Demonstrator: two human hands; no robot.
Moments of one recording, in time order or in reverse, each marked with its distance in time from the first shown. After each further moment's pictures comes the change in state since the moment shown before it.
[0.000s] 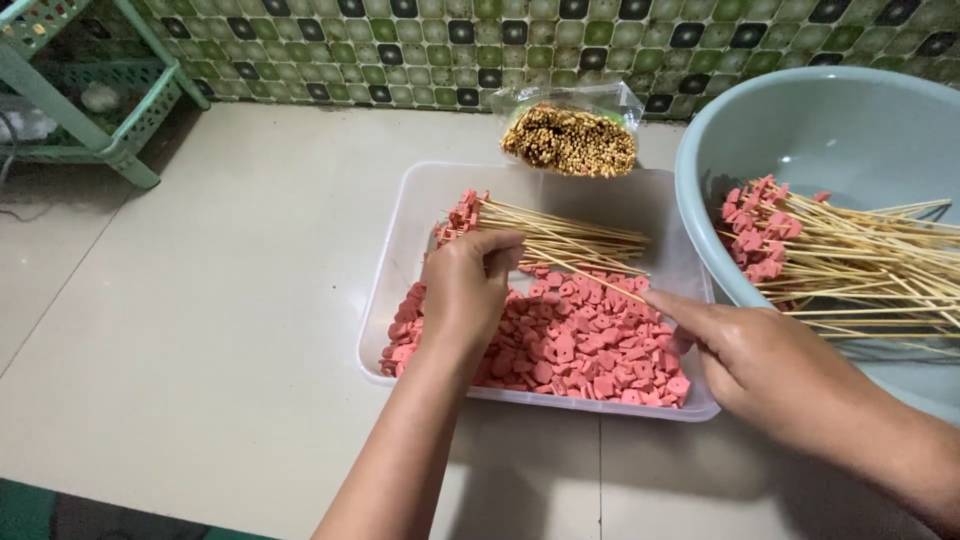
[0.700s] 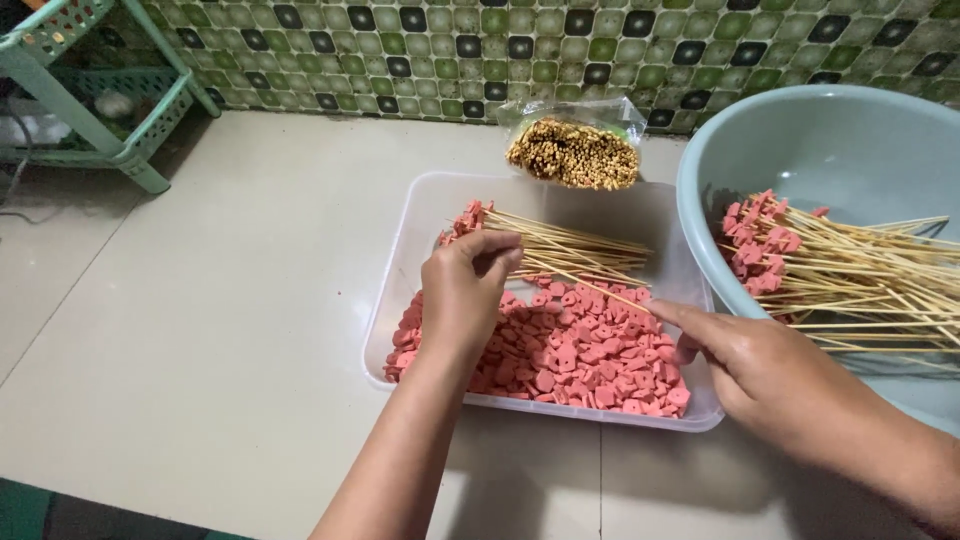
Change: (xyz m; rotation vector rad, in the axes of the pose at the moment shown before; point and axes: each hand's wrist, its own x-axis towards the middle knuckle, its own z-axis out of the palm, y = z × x) left_hand 0.004 0.012 -0.008 -0.100 0.028 -0.092; right_hand 0.004 0.019 0.005 0.075 0.009 -0.109
